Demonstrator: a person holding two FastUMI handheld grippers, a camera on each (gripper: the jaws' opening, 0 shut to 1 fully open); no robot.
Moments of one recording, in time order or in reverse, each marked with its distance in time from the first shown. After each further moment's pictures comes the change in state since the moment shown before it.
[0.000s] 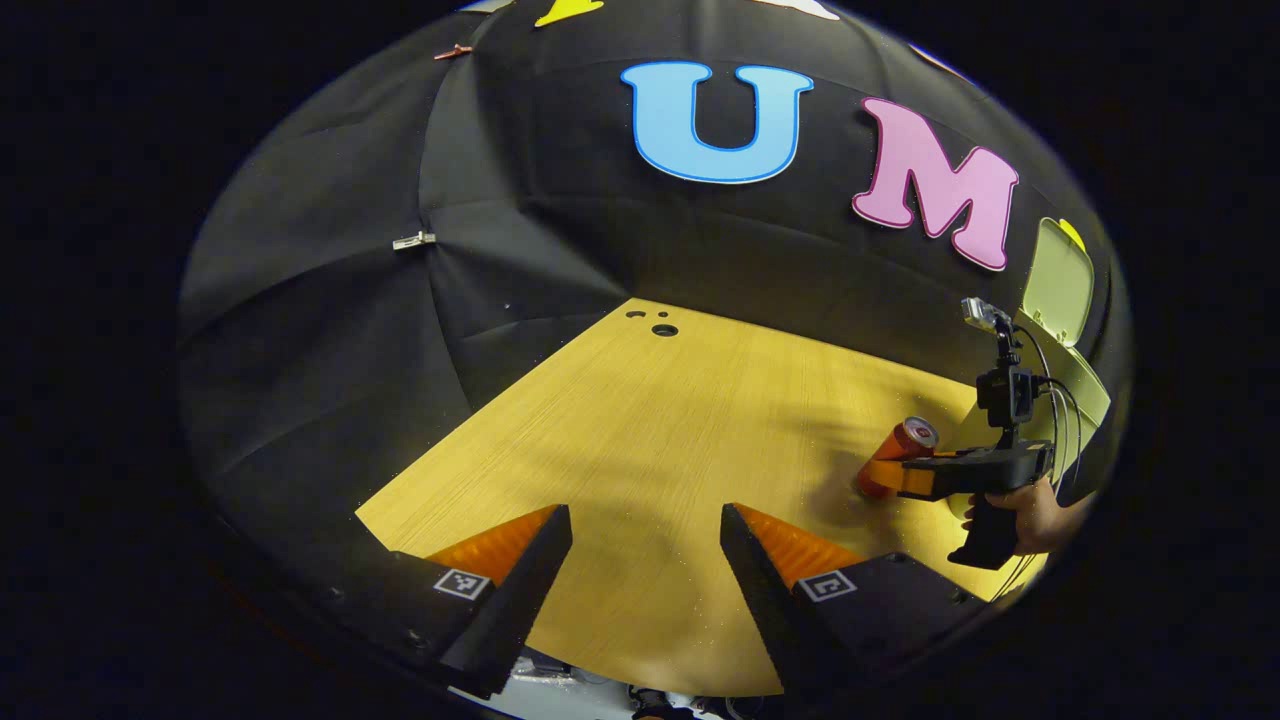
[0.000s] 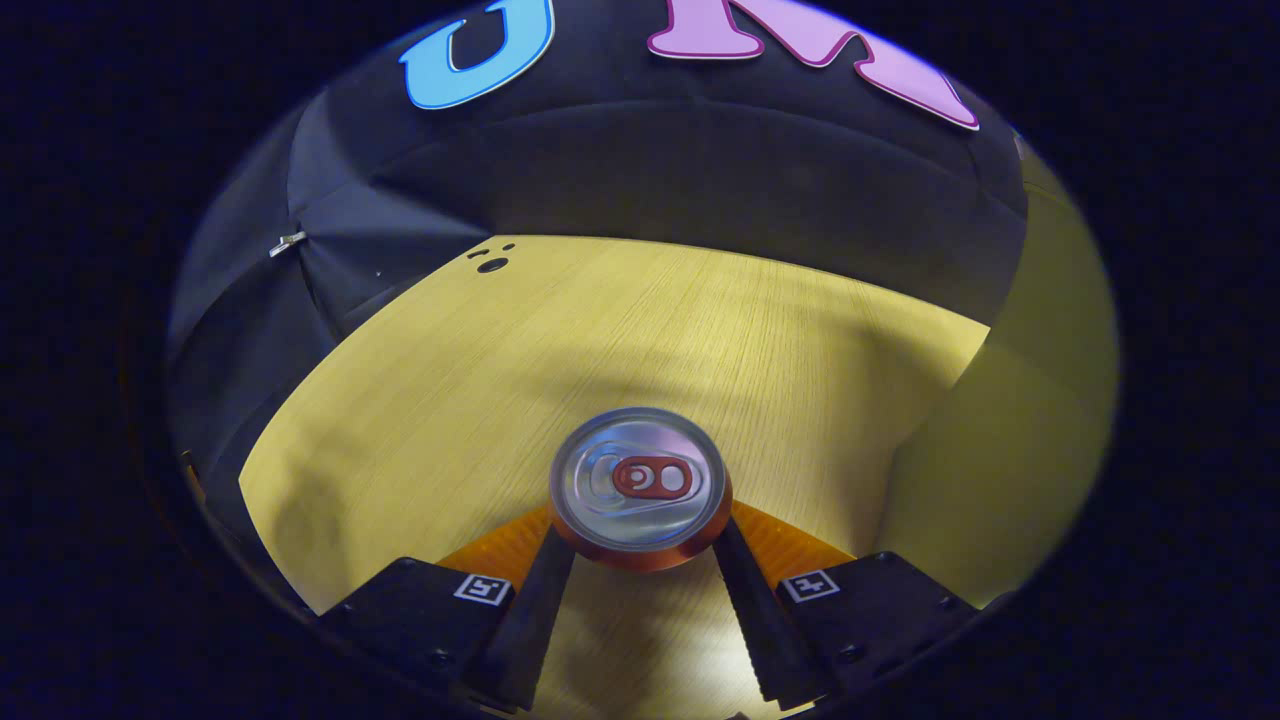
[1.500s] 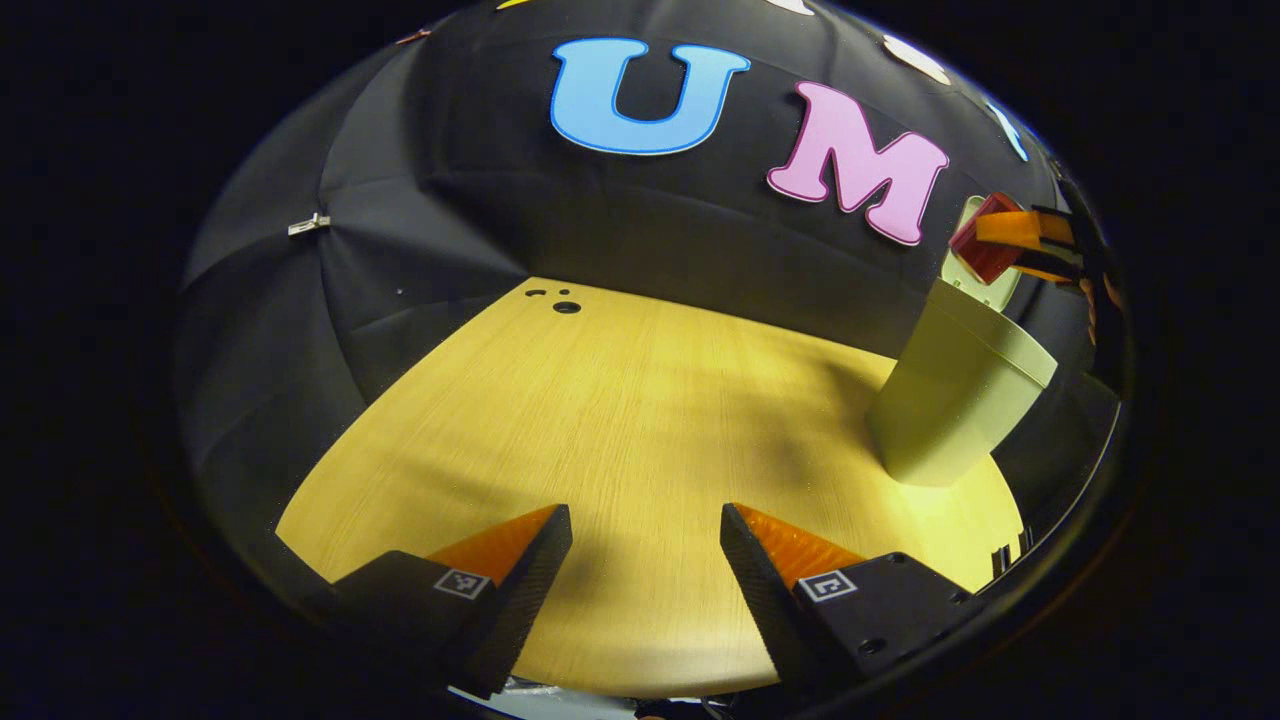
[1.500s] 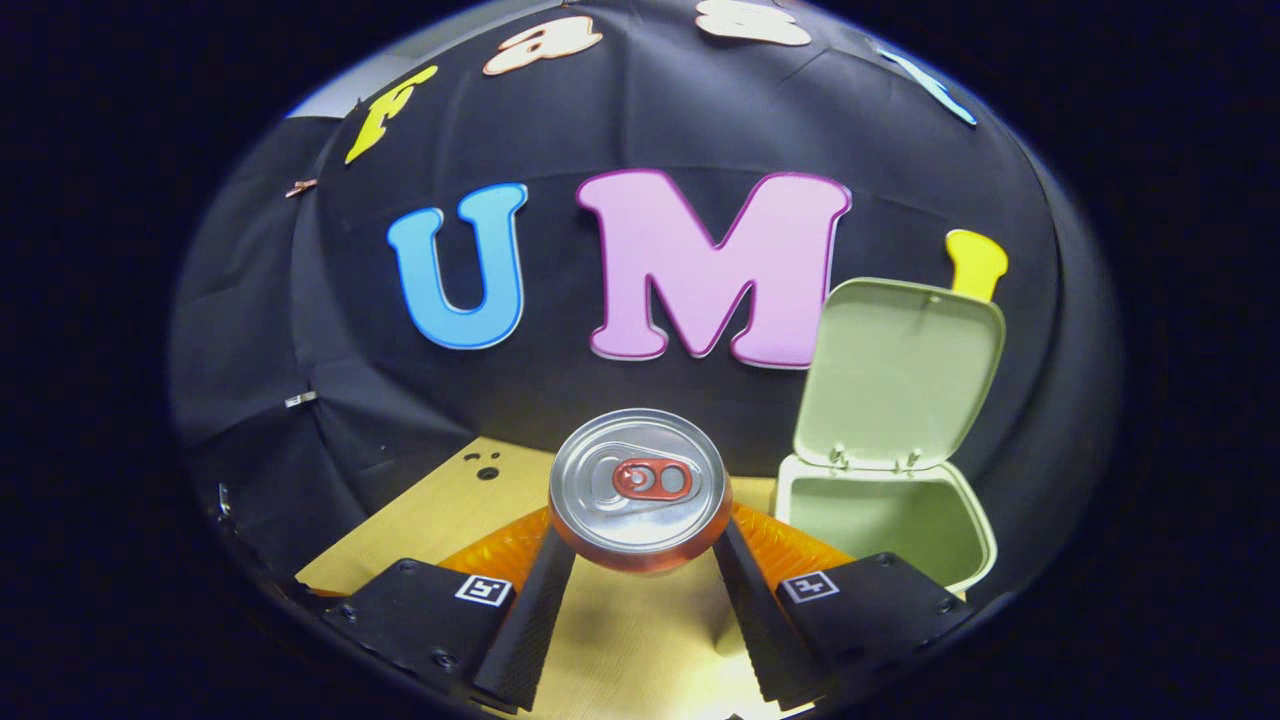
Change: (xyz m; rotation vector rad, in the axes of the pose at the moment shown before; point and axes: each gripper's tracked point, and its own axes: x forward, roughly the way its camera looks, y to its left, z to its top) left arm 0.024 -0.033 -0.025 0.065 0.044 -0.325; right arm -0.268 -0.049 0.199 0.062 -0.508 -0.187
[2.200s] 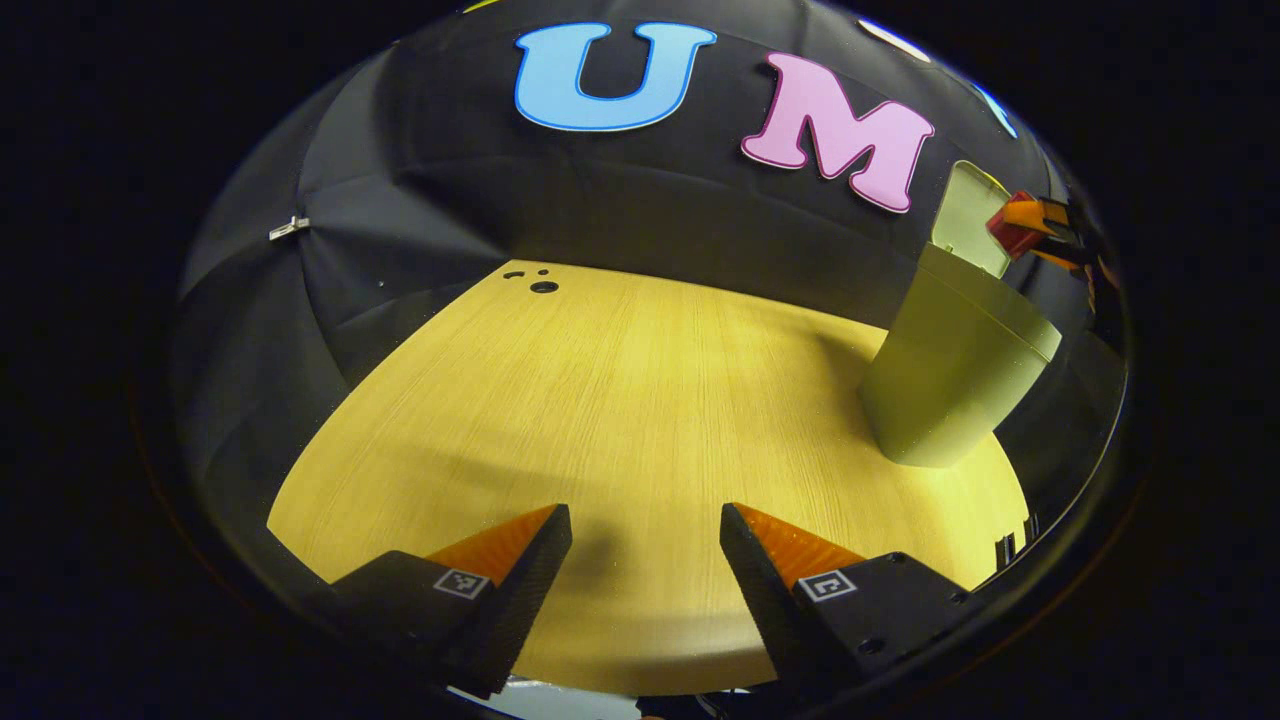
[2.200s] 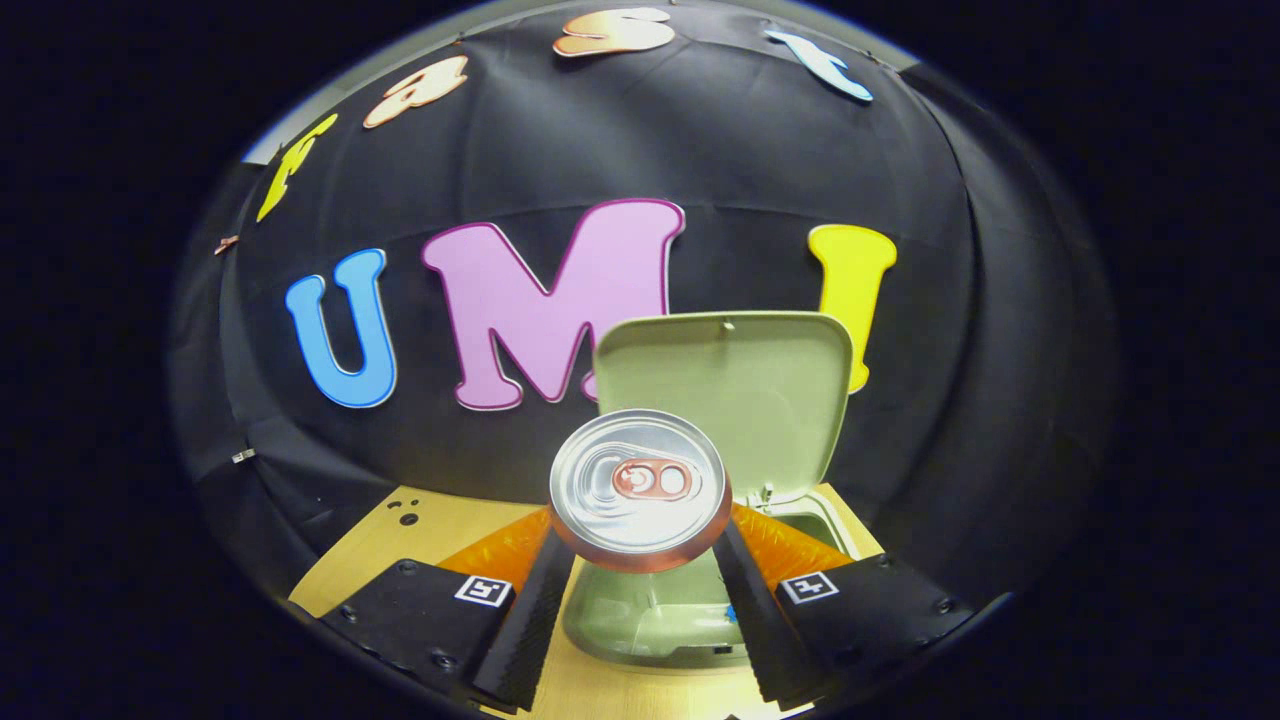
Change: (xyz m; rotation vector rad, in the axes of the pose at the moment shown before) left arm 0.017 -0.041 -0.013 0.036 0.066 0.028; right arm 0.014 -0.150 0.004 0.120 -0.034 -0.184
